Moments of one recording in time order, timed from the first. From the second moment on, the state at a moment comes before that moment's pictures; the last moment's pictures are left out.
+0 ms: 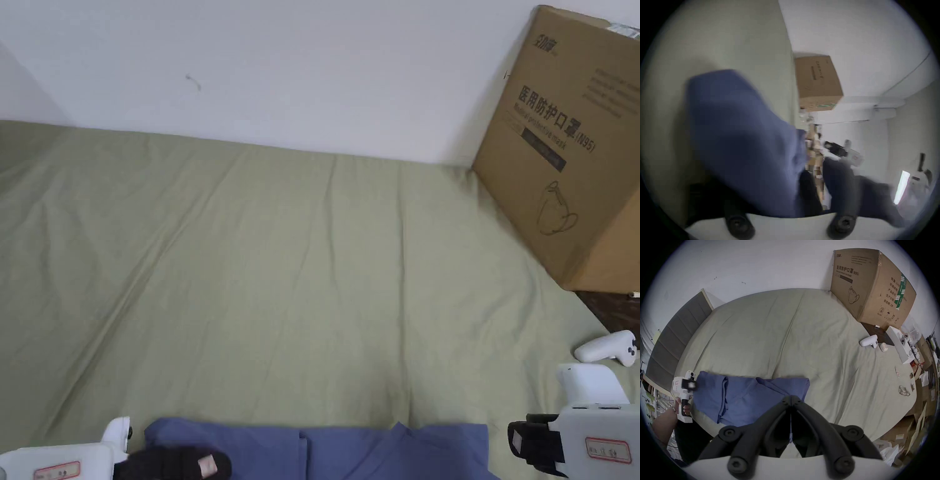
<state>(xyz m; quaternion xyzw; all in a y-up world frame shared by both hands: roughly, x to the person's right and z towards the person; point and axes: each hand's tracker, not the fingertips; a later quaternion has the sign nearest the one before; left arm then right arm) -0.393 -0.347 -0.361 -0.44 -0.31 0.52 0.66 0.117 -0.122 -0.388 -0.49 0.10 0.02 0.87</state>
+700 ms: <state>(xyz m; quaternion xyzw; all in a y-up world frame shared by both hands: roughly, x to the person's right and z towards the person) -0.370 -0.165 -0.322 -0.50 -0.04 0.11 0.86 0.110 -0.136 -0.386 -0.48 0.15 -0.01 0.86</state>
